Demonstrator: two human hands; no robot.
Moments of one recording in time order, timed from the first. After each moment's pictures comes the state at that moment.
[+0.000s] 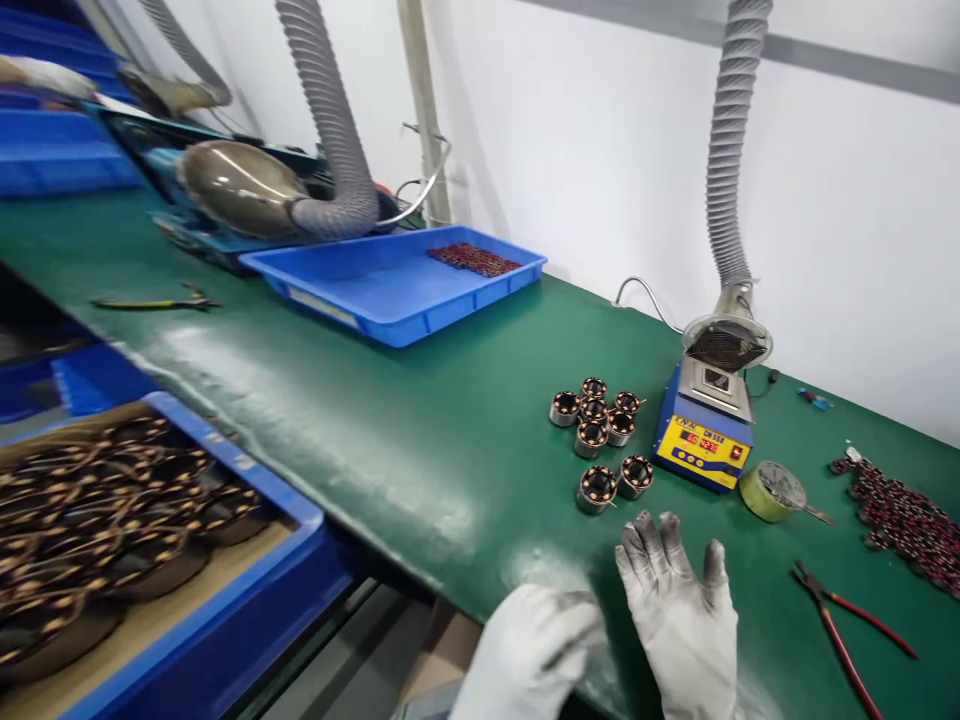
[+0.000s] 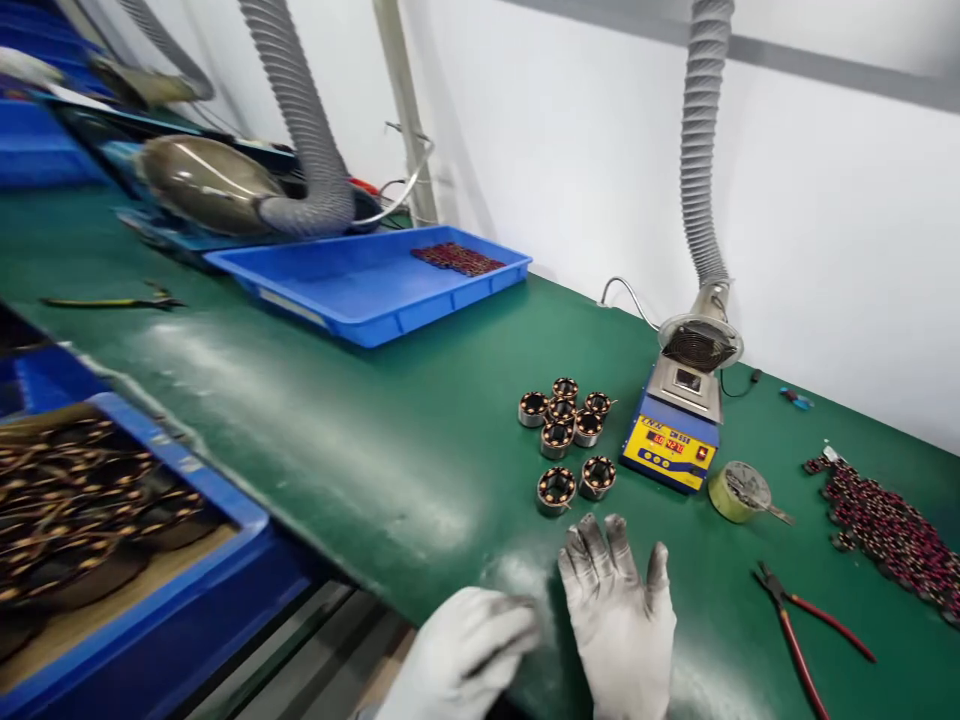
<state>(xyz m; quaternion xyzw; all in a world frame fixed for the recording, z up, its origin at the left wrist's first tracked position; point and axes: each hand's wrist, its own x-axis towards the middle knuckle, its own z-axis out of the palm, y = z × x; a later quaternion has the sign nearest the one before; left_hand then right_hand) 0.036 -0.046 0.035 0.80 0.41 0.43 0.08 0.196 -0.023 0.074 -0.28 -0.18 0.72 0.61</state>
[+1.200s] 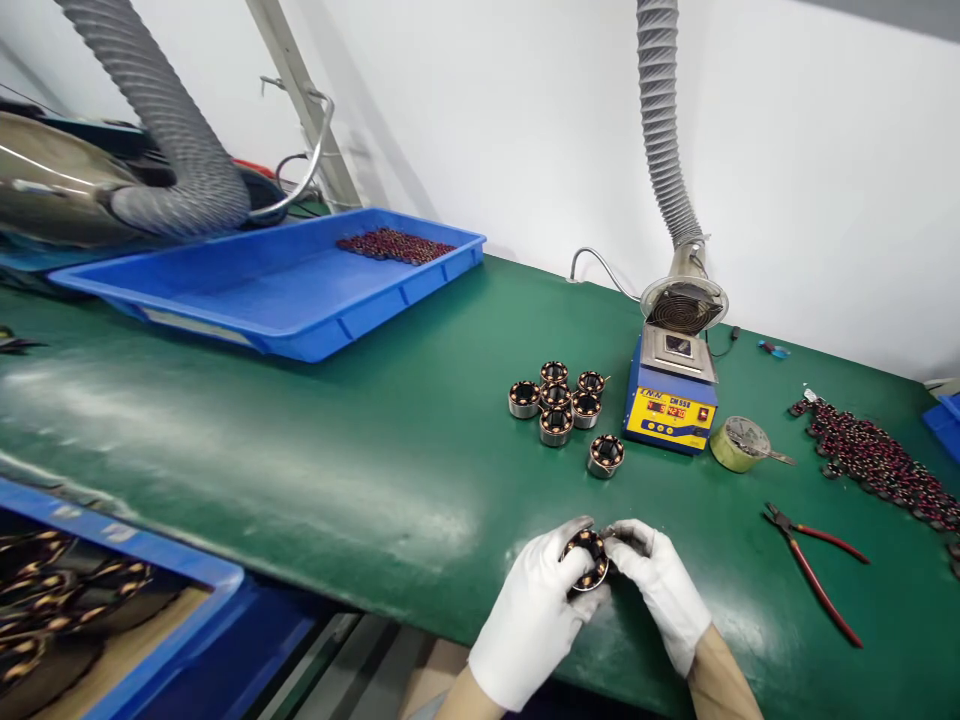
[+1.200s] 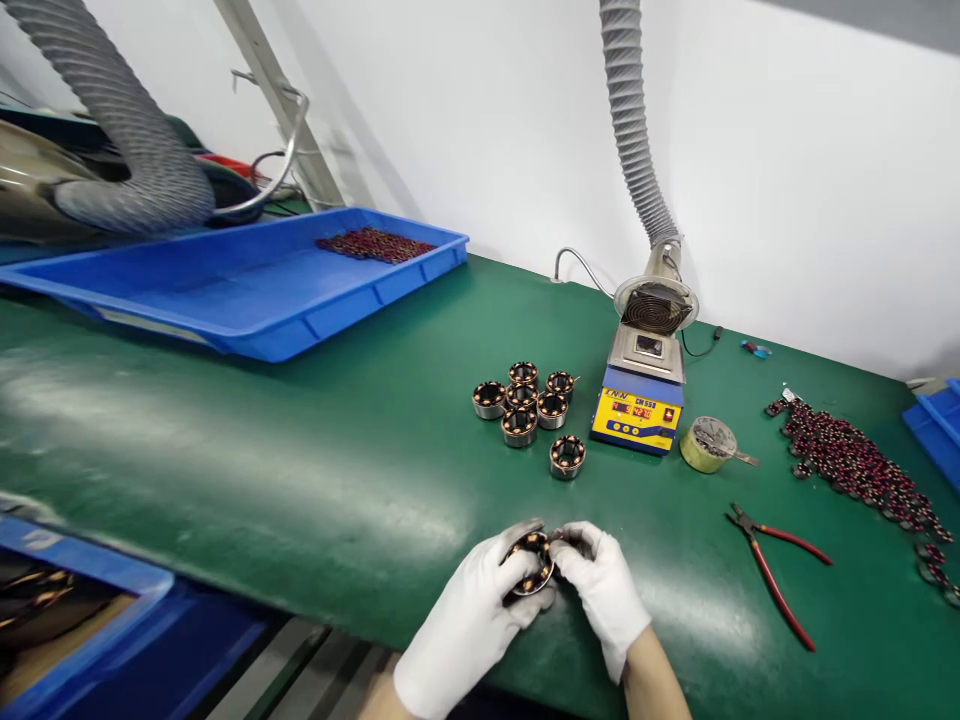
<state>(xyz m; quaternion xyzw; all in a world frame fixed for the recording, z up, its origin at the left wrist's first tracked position) 0.052 -0.013 0.032 0.82 0.43 0.31 0.22 0.198 -0.014 0.063 -0.55 -0.40 0.55 0.49</state>
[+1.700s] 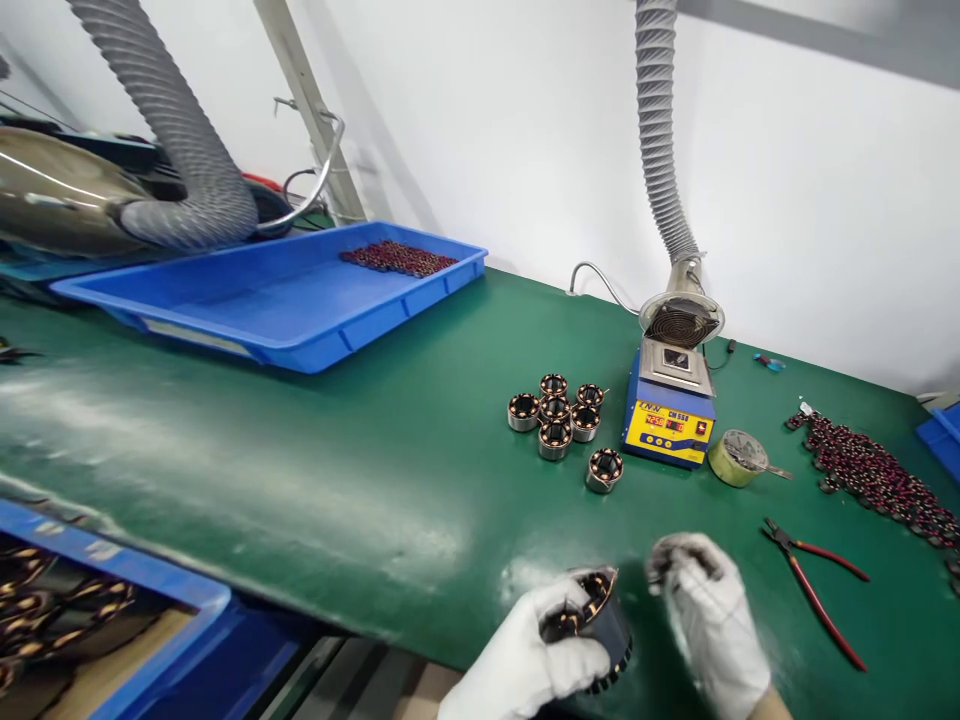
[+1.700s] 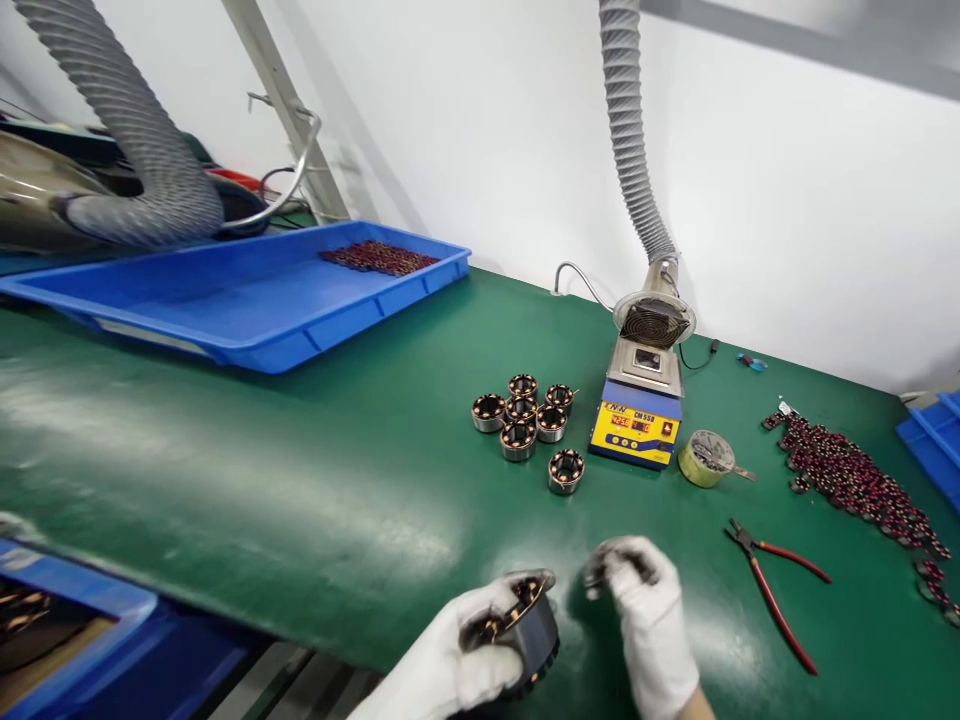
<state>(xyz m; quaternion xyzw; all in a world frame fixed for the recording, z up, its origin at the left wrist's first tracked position) 0.047 -0.022 0.068 0.47 0.34 0.37 0.73 0.226 -0.032 0.086 -0.44 -0.34 0.53 0.64</state>
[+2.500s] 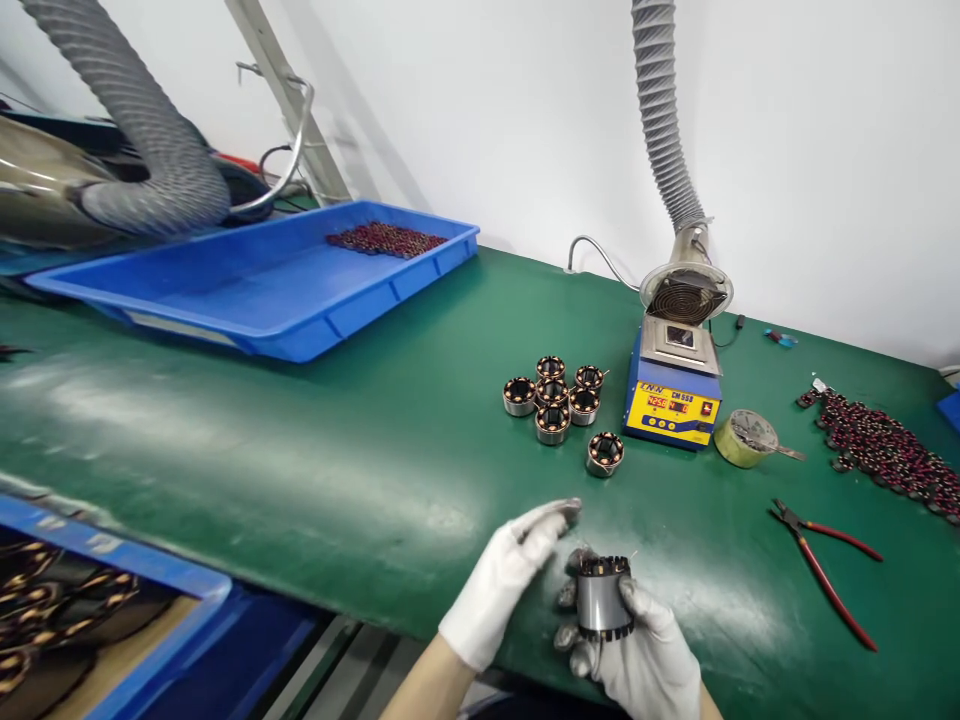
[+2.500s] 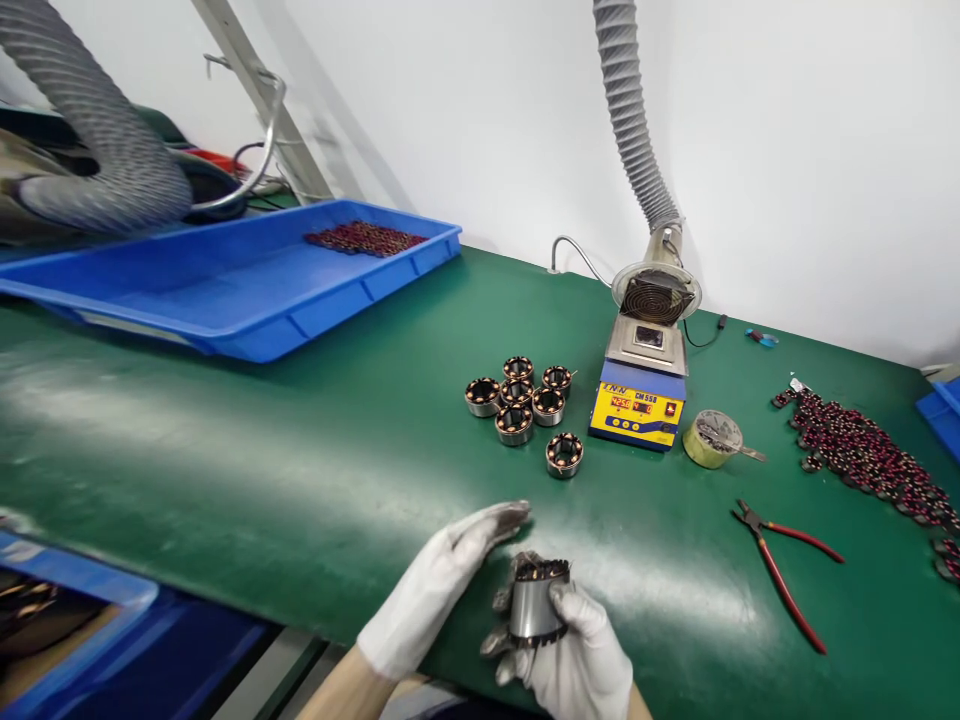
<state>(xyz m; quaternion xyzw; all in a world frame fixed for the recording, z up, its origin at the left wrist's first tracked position) 0.048 0.007 0.084 0.44 0.44 0.43 0.66 0.176 -0.047 0.042 -0.23 -0.13 0.82 0.51</state>
